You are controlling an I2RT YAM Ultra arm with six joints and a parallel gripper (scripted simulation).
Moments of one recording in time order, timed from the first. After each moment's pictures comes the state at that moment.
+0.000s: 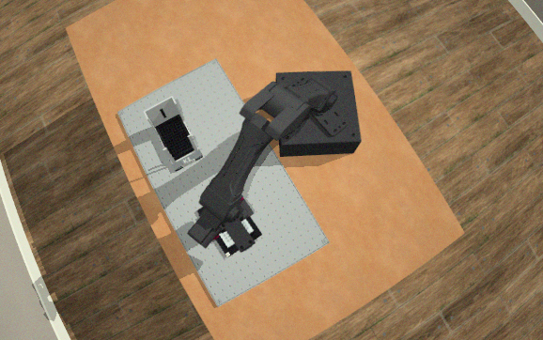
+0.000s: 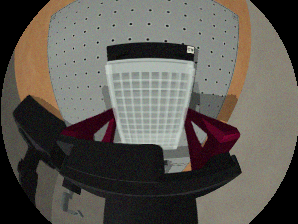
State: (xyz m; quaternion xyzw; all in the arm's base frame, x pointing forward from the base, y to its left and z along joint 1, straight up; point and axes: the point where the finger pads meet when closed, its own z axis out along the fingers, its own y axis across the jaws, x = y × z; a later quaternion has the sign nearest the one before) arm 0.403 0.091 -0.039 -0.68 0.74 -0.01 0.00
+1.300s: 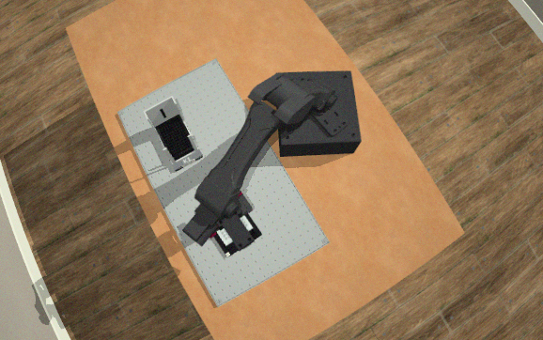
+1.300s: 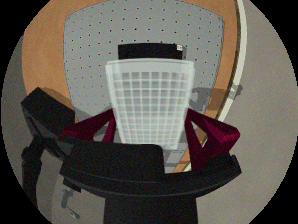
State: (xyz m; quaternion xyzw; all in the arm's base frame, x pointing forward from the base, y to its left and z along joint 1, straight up) arm 0.403 0.091 0.018 -0.68 0.74 -0.01 0.00
